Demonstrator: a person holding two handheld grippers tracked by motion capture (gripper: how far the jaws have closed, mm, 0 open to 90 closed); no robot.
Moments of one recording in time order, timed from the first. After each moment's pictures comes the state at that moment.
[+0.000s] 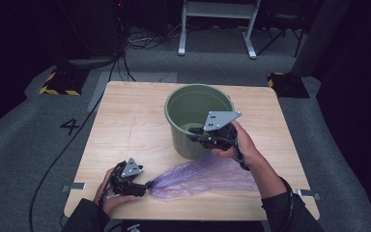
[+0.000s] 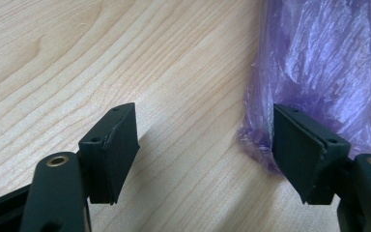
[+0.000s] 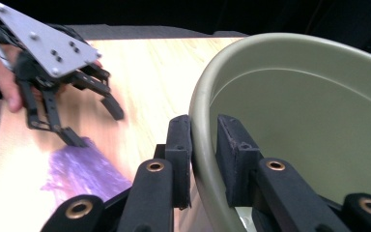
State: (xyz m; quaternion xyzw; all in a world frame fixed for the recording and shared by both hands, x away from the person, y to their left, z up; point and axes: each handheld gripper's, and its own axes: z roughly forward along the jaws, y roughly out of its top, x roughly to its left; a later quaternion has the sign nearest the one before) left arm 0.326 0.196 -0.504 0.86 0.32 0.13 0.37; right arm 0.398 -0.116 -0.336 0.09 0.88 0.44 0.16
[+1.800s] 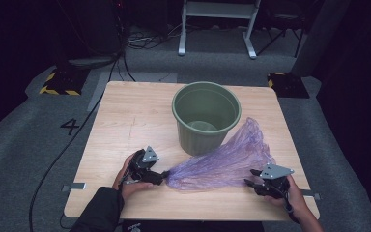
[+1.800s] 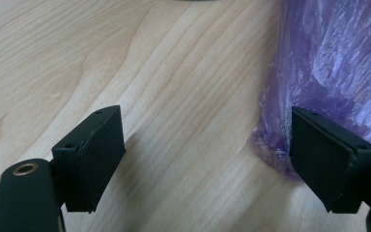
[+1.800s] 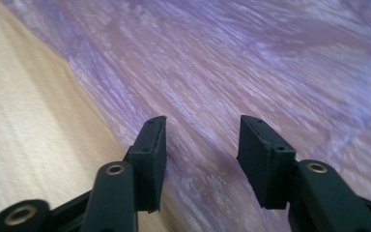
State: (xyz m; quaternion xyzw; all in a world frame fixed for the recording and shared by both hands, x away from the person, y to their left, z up) left arm 0.372 0.147 -0.504 0.87 0.32 0.13 0.36; right arm 0.332 -0.298 -0.494 0.27 0.88 0.35 0.19
